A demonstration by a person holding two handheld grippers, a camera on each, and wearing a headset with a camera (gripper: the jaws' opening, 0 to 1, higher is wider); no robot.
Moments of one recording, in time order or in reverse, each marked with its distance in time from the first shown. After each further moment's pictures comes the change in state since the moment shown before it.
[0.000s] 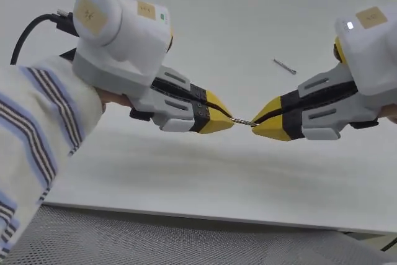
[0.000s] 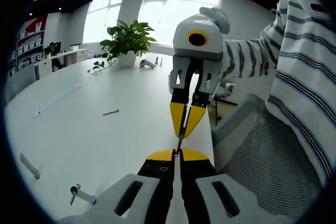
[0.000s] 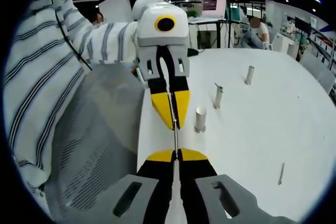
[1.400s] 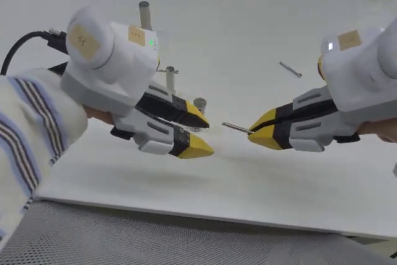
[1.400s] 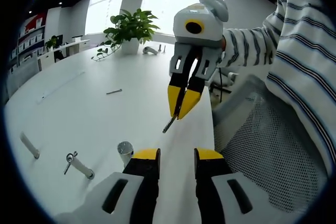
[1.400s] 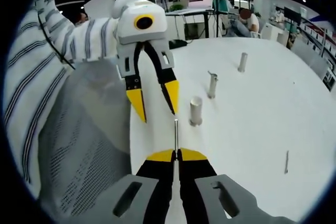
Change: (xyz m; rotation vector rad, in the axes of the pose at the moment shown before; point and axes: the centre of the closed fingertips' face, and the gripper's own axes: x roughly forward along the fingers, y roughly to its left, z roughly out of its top) left arm -0.018 0.001 -0.047 -0.023 0.099 0.023; right arm 0.023 -0.006 -0.014 0.087 0.049 -0.086
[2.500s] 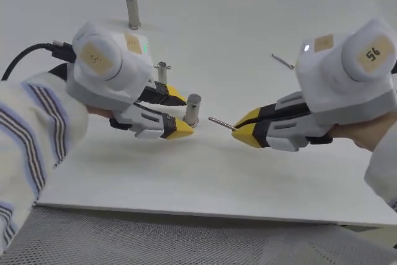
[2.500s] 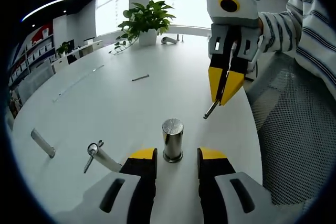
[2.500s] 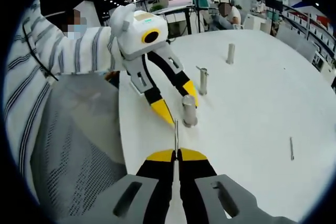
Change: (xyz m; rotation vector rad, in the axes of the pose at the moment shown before) left arm 0.015 0.063 -0.028 0.084 0.055 0.177; right arm 0.017 -0.003 0.002 0.135 -0.008 -0.093
